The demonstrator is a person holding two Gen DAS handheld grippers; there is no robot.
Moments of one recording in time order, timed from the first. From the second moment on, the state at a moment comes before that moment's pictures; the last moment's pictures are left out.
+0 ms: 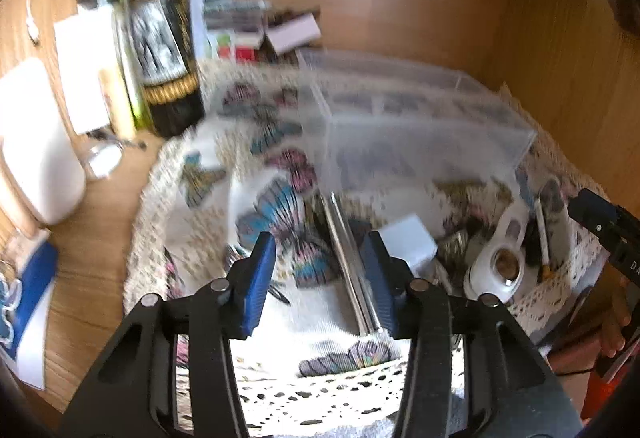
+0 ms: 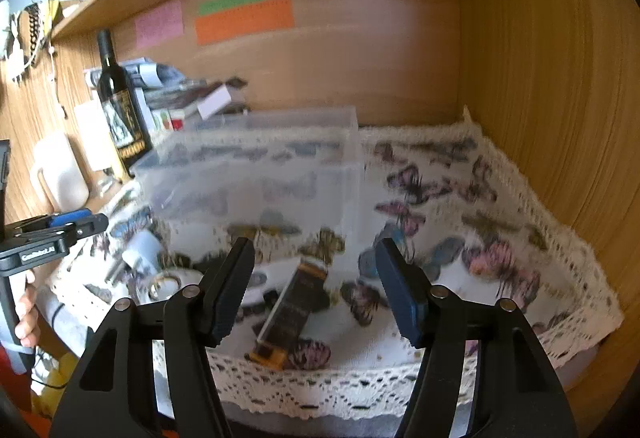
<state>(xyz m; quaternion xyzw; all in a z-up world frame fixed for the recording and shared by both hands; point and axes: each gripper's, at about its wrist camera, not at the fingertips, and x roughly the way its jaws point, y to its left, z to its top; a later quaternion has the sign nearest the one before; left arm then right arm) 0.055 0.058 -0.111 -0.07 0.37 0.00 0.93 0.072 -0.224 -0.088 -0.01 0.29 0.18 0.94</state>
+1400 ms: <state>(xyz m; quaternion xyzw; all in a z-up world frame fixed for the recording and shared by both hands) 0.044 0.061 -0.061 -0.05 0.29 0.01 0.96 0.086 -0.222 -0.063 0.01 0.26 0.20 0.95</state>
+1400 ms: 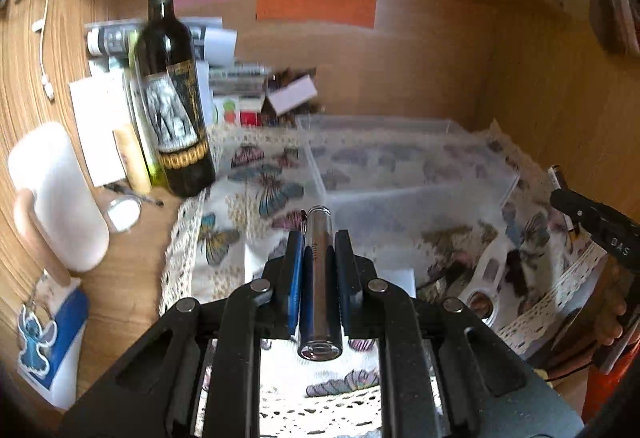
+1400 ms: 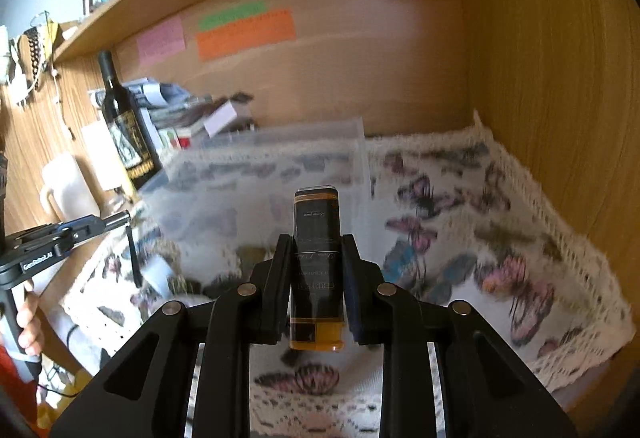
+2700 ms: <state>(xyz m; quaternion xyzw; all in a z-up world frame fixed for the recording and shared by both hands) 0.216 0.028 -0.084 -0.02 0.37 -0.05 0.93 0.227 -0.133 -0.080 -0.08 0.34 0.24 0.91</state>
